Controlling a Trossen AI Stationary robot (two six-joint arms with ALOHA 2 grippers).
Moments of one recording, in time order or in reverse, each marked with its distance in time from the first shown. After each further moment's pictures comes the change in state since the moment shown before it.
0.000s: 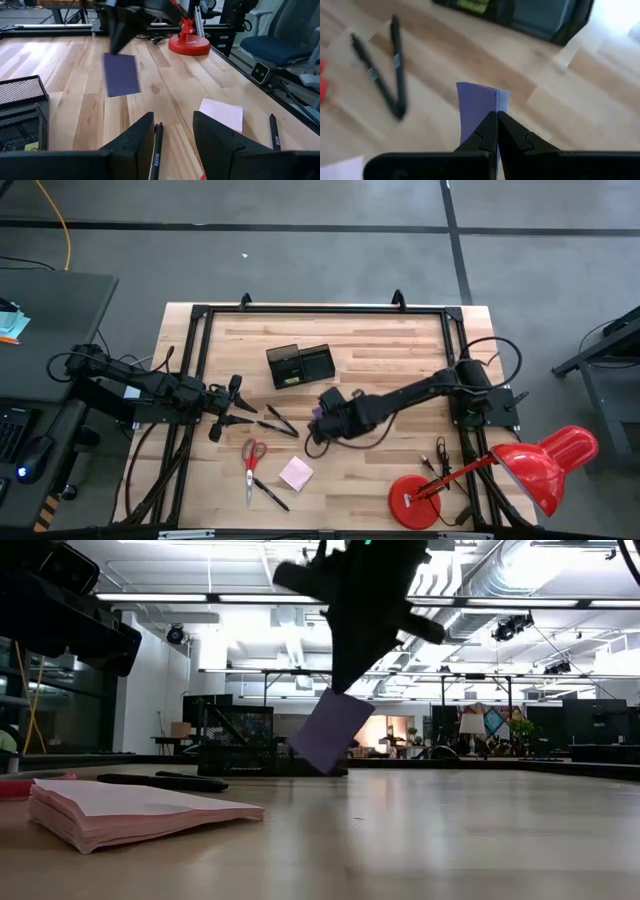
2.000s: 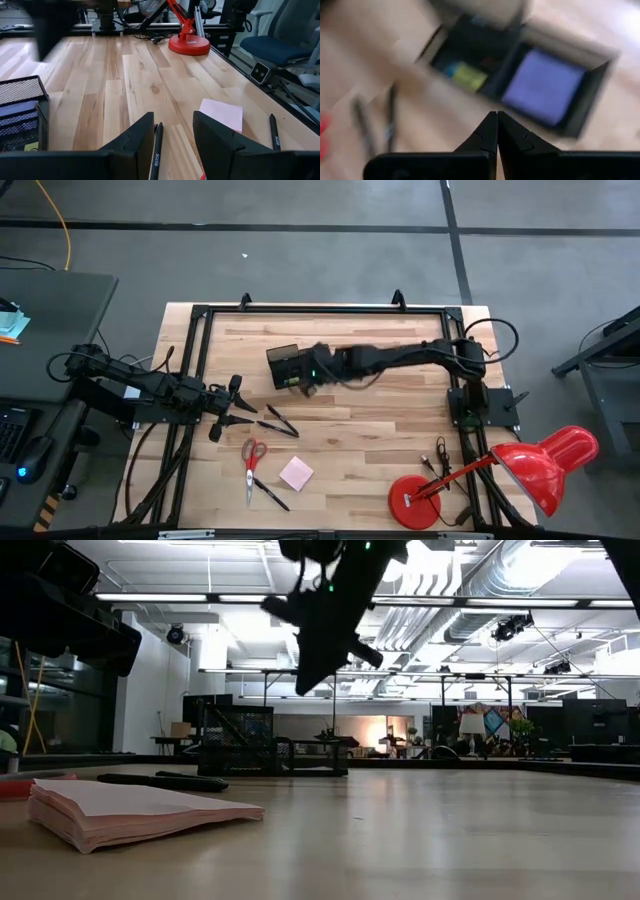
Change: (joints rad) left arm 0.000 0.000 0.000 0.000 0.000 0.000; right arm -0.275 -0.024 -0.004 0.237 -0.219 -0.404
